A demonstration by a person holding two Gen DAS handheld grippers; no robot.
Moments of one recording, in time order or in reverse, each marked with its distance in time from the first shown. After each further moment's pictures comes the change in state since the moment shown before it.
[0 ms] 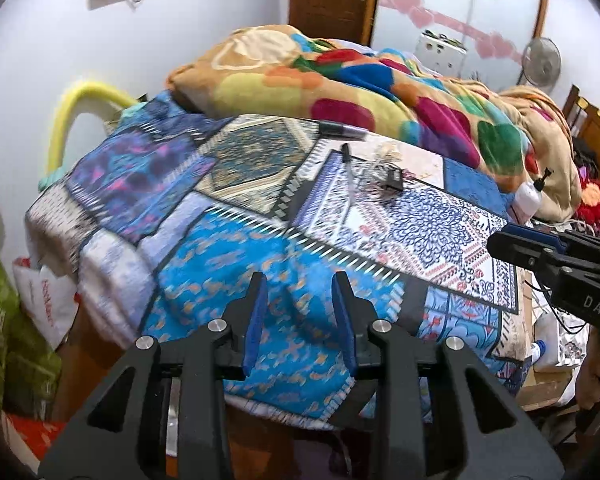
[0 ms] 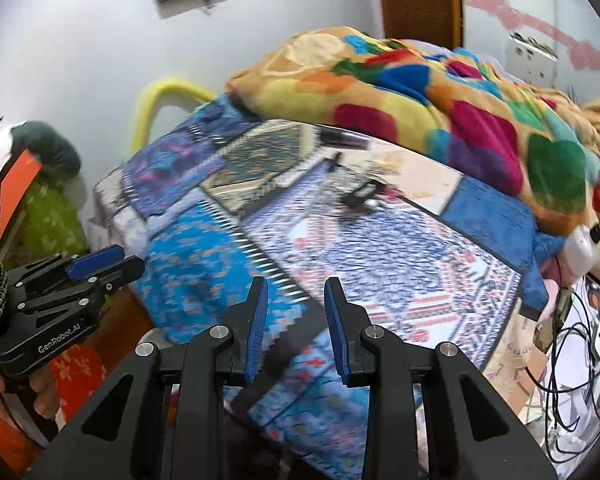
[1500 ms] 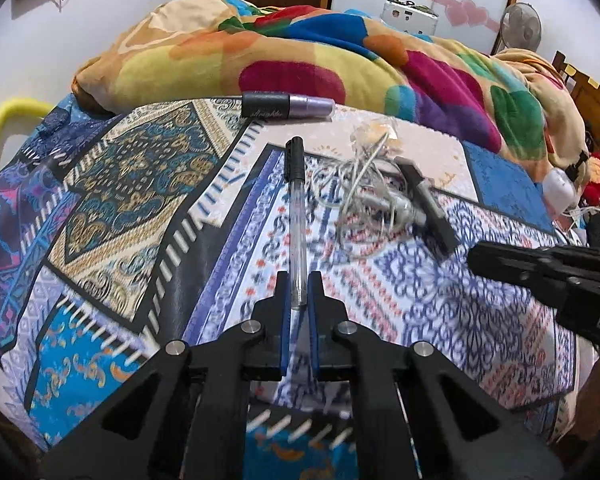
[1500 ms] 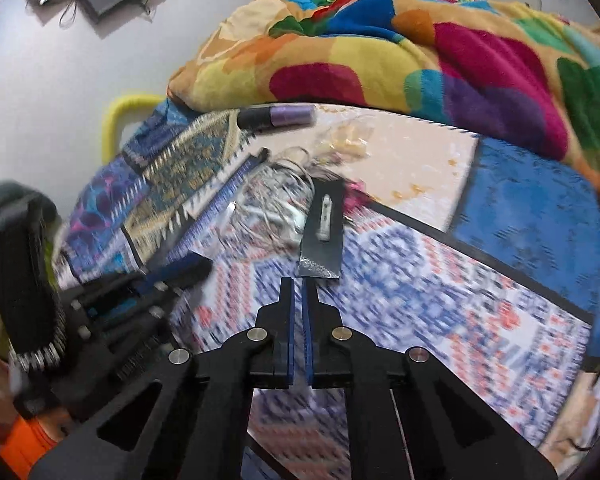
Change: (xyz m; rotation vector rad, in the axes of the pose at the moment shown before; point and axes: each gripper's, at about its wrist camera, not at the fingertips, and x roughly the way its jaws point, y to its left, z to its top) left arm 0.169 -0.037 0.054 0.102 0.064 -0.105; right arm 0.102 -0.078 0.030 0.161 0.075 0.045
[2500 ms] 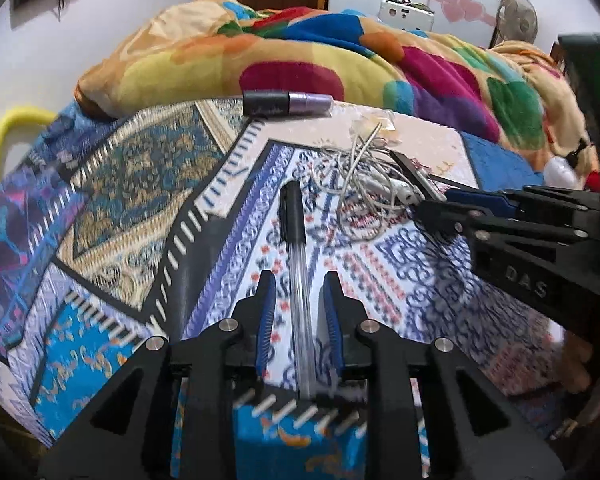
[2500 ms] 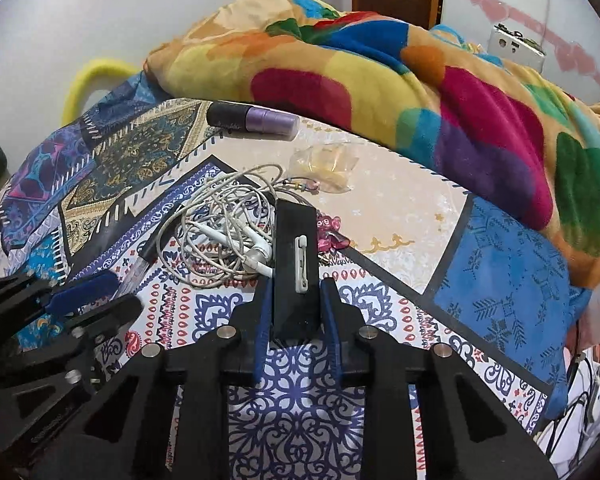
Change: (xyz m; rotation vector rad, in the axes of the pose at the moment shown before) left arm 0.001 -0.007 -0.004 0.042 -0.025 0.042; right arm 0.039 0.015 0.018 -0.167 -0.038 -0.216
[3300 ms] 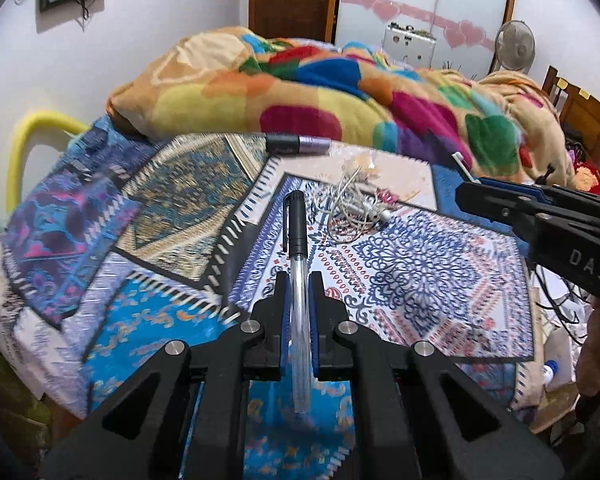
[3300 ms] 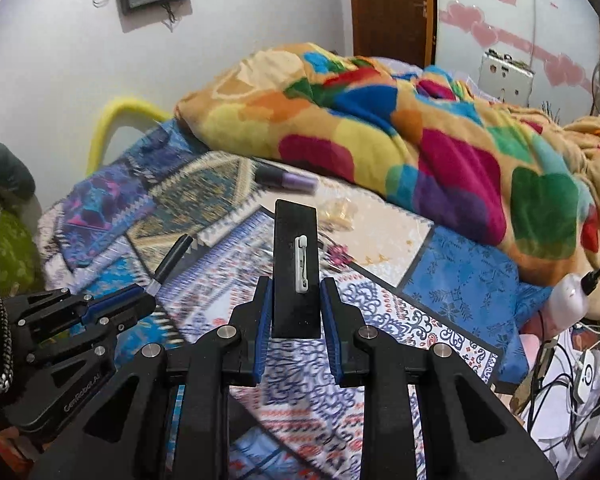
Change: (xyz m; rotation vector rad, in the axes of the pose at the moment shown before) left arm -0.101 0.008 -0.010 -0.051 -0.073 -0.009; right arm -0.109 0.026 -0.001 0.012 -0.136 0.036
